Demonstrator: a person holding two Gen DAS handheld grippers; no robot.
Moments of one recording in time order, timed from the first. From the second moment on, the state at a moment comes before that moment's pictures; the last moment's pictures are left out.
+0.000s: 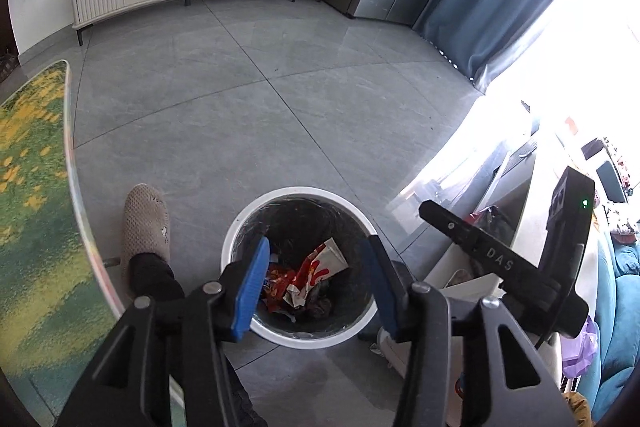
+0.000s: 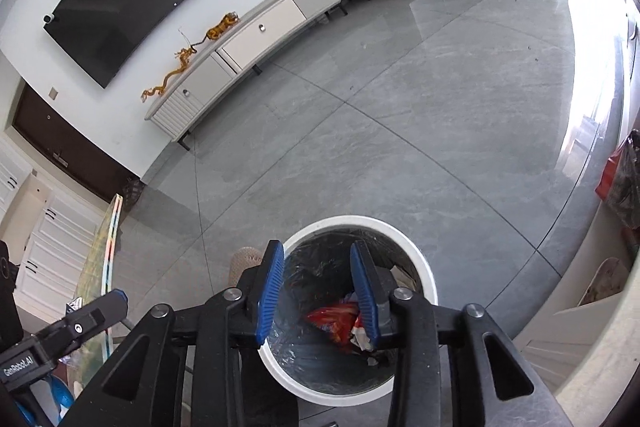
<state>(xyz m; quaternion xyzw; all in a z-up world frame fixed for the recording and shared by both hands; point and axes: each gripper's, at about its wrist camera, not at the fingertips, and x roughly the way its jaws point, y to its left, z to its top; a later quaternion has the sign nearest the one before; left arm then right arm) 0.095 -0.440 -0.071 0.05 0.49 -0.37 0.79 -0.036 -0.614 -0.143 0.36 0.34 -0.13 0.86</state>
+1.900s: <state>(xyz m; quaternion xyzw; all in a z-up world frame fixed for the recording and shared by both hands) -0.032 0.018 -0.039 -0.10 0.37 -0.12 0.92 -0.011 -0.260 -0.026 0.06 0.35 0.15 0.92</state>
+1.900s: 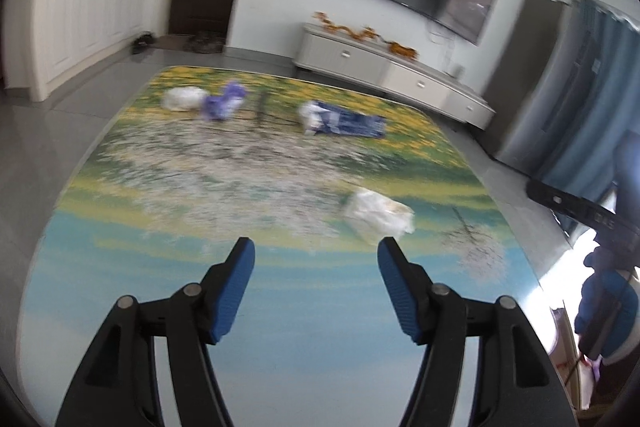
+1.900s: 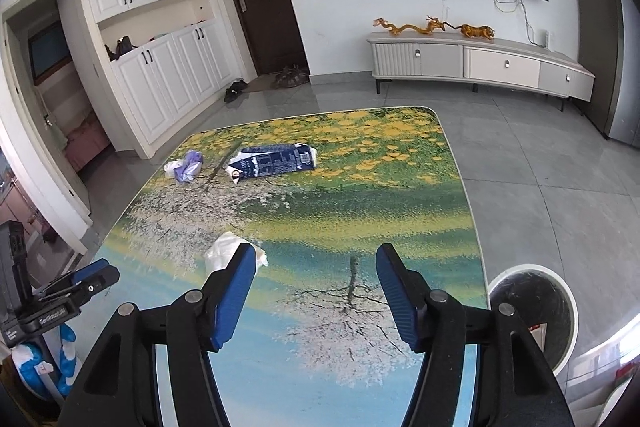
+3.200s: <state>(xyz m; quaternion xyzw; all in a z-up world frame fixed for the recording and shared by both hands) 0.074 -0.050 -0.087 -0.02 0.43 -0.15 0.89 0.163 -0.216 -0.076 -0.02 0.36 0.28 0.89</state>
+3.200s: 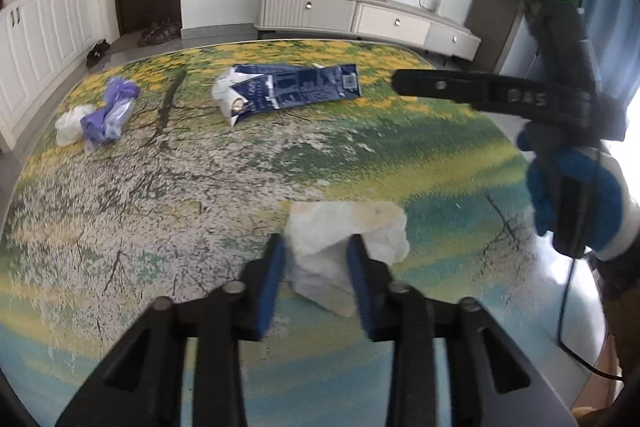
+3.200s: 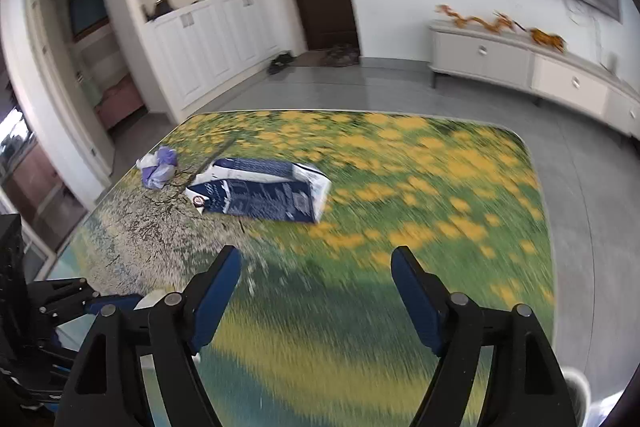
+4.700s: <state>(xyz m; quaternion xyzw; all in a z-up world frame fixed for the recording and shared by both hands) 0.062 0.008 -0.087 -0.13 0.41 -0.14 0.89 0.199 -0.162 -0.081 -0.07 0.40 0.34 0.85</state>
